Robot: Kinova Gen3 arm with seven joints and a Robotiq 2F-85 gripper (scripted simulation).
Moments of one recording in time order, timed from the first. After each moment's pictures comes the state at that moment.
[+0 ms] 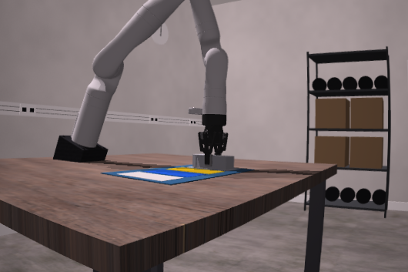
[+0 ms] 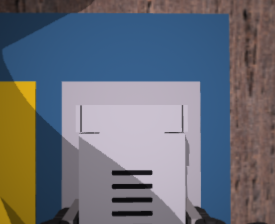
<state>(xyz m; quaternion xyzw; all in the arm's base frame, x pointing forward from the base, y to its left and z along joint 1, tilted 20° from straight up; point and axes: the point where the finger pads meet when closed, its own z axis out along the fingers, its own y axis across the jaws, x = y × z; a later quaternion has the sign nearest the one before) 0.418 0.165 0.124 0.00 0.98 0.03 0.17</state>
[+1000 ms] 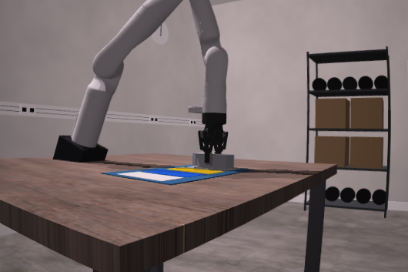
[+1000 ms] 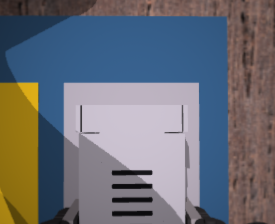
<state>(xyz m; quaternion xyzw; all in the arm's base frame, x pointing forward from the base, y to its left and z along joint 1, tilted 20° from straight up) 0.416 0.165 0.128 0.00 0.98 0.03 0.17</state>
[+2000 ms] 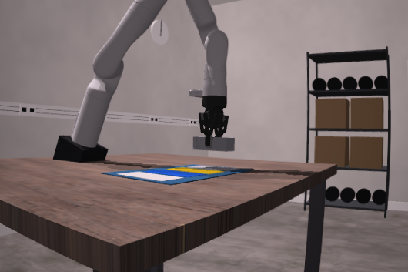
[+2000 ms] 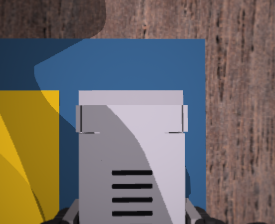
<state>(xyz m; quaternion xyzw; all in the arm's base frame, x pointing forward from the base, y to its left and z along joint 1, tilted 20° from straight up) 0.398 0.162 0.177 0.00 0.98 0.03 0.17</state>
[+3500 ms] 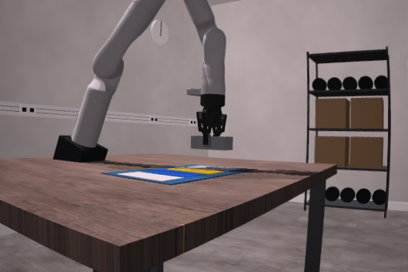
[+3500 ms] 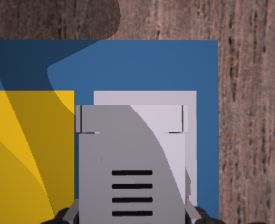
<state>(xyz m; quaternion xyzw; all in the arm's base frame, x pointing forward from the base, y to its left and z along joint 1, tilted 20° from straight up) 0.397 0.150 0.179 0.00 0.98 0.03 0.17</state>
